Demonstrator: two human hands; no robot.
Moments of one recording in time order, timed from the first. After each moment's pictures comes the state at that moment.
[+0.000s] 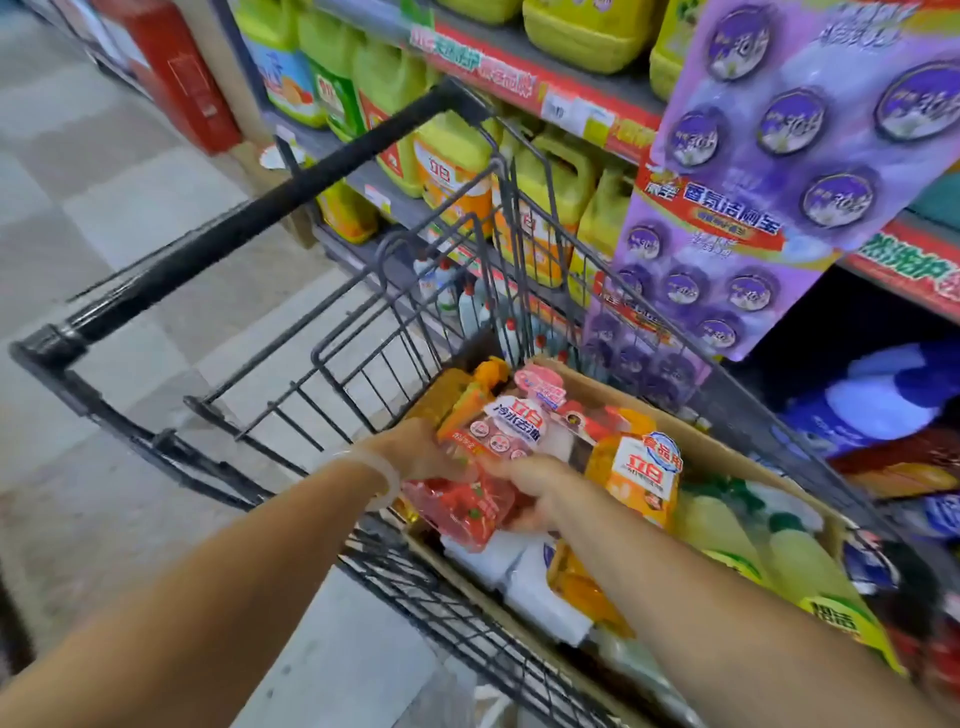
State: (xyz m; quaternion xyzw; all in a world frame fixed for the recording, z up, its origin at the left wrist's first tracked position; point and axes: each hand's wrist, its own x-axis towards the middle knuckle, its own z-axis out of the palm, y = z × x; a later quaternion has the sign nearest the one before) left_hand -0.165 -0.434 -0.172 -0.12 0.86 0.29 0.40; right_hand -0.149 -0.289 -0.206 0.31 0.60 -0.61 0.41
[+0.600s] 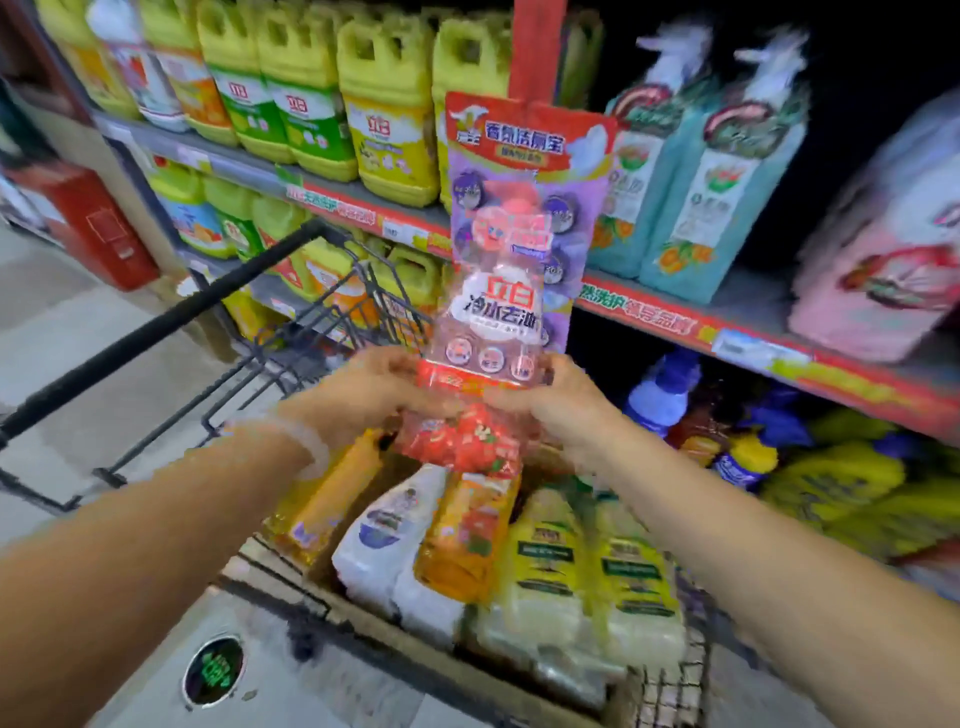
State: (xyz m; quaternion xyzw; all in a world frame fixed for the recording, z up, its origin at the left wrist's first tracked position) left_hand -0.120 -0.309 0.010 0.00 0.78 0.57 0.25; right_hand -0.093 -0.124 -0.010 0.14 0.68 -0.71 0.11
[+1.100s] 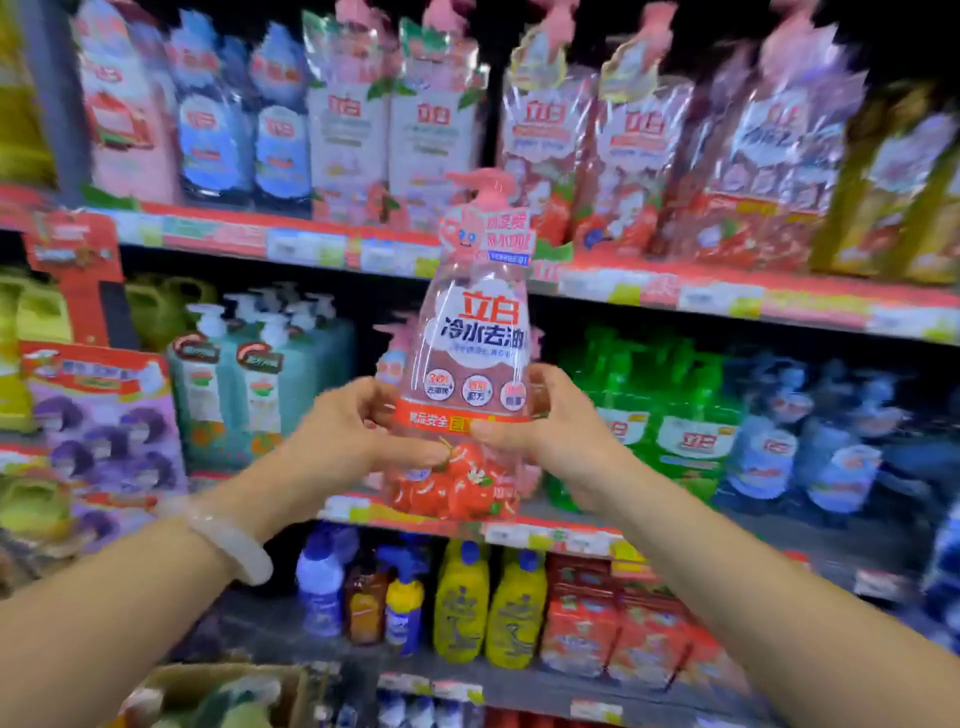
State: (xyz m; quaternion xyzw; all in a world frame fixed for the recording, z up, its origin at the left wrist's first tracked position) left_hand 0.037 0.046 0.164 0.28 0.71 0.63 0.13; right_hand 0.131 0.214 0.177 0.11 0.77 -0.59 -0.21
